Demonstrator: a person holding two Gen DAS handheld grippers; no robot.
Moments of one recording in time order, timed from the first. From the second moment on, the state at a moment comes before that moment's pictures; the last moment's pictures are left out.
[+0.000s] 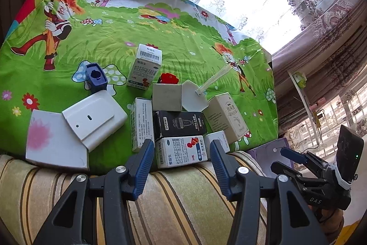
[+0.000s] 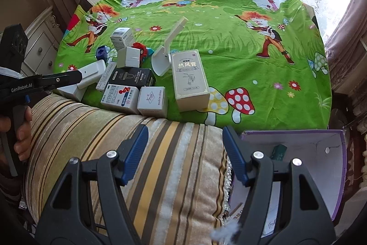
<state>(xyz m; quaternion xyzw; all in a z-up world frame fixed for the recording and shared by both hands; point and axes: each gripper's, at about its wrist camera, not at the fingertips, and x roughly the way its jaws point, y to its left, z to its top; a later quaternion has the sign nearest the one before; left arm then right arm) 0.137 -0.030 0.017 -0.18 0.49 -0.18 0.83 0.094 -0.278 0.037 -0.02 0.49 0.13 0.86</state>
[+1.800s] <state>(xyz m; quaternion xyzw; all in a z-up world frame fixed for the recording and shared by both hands) 0.229 -0.052 -0.023 -0.15 0.50 -0.20 0.83 0.265 -0.204 -0.031 -0.11 0.52 0.23 0.82</state>
